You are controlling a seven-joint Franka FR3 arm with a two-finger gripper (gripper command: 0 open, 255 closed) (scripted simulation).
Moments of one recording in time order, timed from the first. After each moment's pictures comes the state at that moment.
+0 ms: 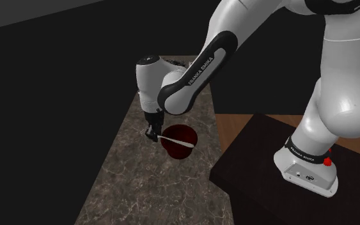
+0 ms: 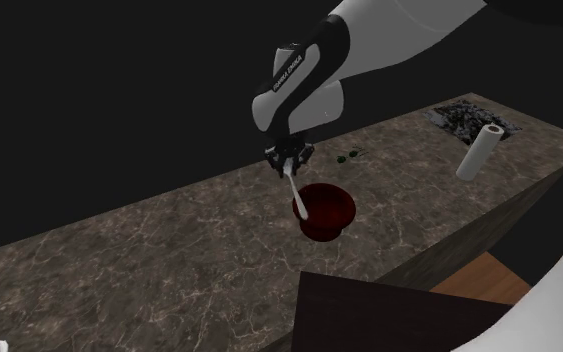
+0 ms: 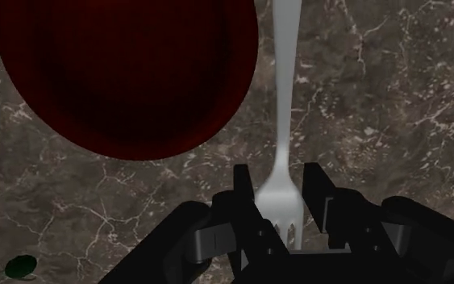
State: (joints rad) arm 0.26 0.34 0.31 -2.12 -0.15 2.49 0.25
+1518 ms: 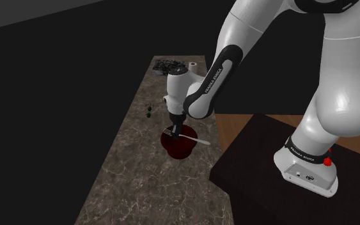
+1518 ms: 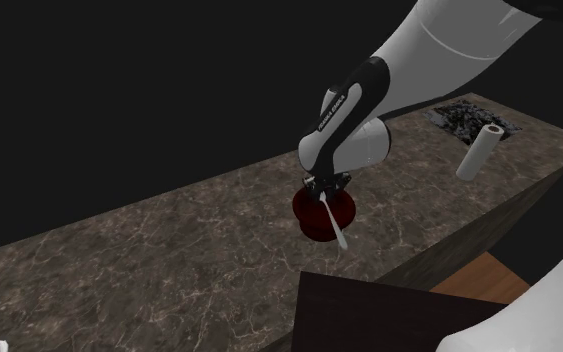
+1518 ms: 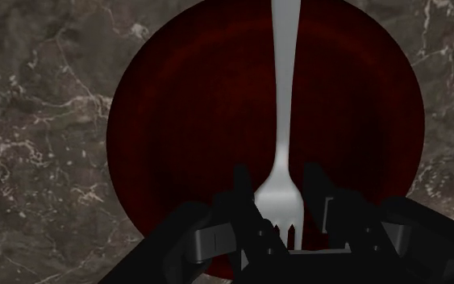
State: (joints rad) arm 0.15 0.34 0.24 -2.37 -0.16 2.74 0.10
